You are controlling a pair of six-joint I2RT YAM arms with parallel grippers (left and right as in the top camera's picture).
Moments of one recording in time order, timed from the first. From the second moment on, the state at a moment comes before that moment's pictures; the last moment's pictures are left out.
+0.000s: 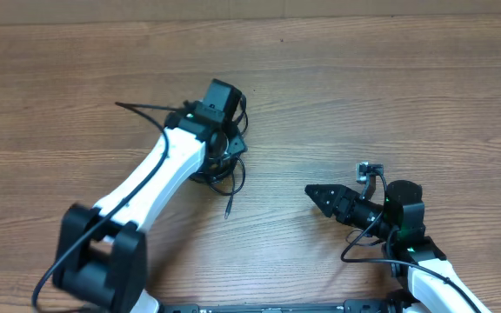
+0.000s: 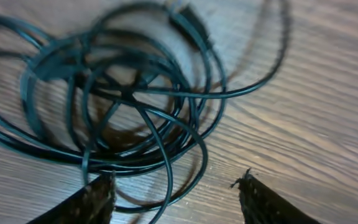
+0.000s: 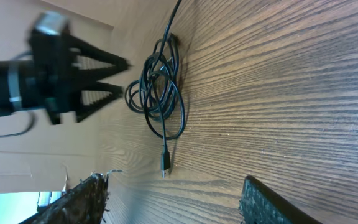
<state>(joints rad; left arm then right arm) -0.43 1.77 1.28 -0.80 -0.03 -0.88 0.15 1.05 0.18 0.32 -0.72 0.81</state>
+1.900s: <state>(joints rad) -0.48 1.30 1.35 -0.68 0.38 -0.91 0.31 1.05 0.18 0.81 -0.74 1.25</state>
